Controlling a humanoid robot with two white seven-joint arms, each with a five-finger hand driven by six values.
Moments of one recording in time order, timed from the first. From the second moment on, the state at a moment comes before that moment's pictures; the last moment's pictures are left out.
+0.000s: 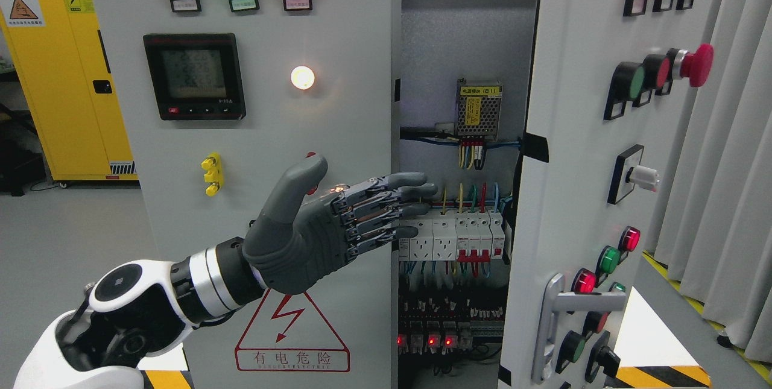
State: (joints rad) left arm -0.90 0.40 -0.38 -1.81 1.02 0.48 -0.48; right arm 0.04 -0.04 0.05 -0.08 -0.06 0.08 0.10
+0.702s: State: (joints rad) left arm -1.03 0.24 -0.49 -1.68 1.06 0.48 -0.47; right arm 0.04 -0.04 0.05 -0.08 -0.06 0.08 0.10
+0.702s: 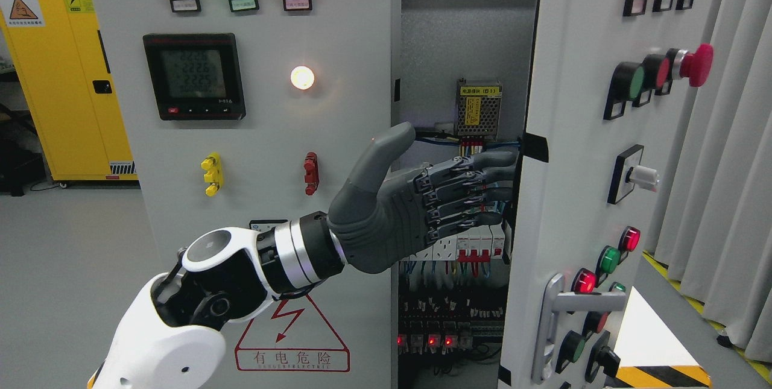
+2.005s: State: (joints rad) left arm -1.11 0.00 -0.64 -1.51 1.10 0.48 -0.43; right arm 0.04 -0.04 0.05 -0.08 -0.06 0.08 0.10
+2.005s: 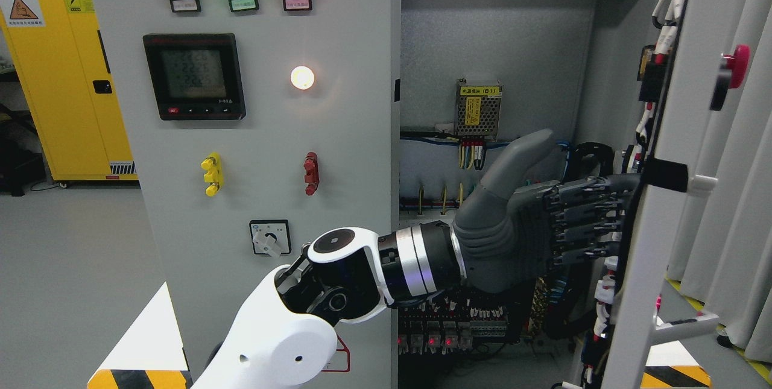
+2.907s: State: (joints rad) left arm -1.12 -0.14 -0.71 -1.54 1.04 0.43 -0.30; right arm 0.04 -0.04 0.05 -0.08 -0.06 0.08 0.10
